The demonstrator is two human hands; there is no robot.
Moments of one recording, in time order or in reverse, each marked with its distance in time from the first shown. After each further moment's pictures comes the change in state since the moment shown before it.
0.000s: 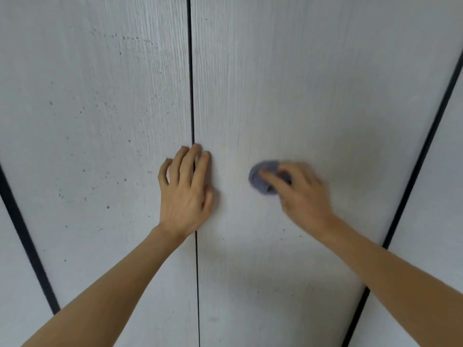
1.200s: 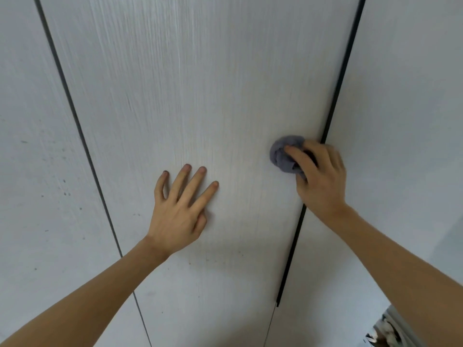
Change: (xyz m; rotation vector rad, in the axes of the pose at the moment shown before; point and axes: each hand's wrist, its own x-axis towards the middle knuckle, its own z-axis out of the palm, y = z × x) left_hand -0.050 0.132 0.066 0.004 -0.093 0.338; right_hand -0.107 0.123 -0.075 -0.167 0.078 0.132
